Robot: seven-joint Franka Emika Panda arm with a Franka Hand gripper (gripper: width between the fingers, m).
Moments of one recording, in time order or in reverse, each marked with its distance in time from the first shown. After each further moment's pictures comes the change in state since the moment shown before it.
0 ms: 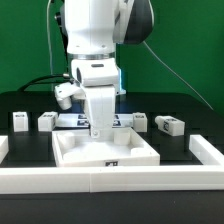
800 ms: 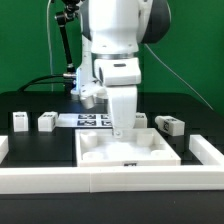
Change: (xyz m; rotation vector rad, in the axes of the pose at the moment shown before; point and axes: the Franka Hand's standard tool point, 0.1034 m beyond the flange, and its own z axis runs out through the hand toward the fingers) arm 0.062 0.019 -0.001 -0.014 0.017 0.123
